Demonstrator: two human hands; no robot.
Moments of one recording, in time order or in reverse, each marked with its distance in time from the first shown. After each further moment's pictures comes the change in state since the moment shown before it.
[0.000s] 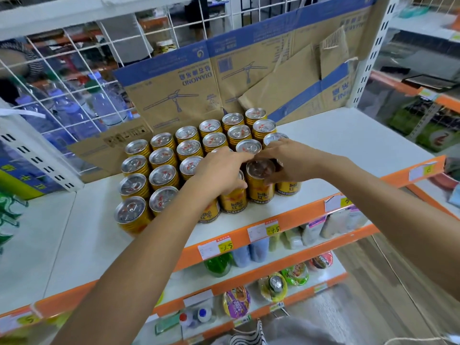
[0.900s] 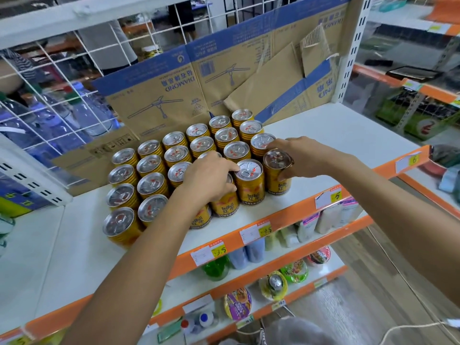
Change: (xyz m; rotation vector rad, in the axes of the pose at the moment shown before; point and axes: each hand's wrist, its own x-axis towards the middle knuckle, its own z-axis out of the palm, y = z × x) left_hand -0.001 0.002 0.003 0.036 0.025 0.006; right_hand -0.025 0.031 0.003 0.120 0.033 0.256
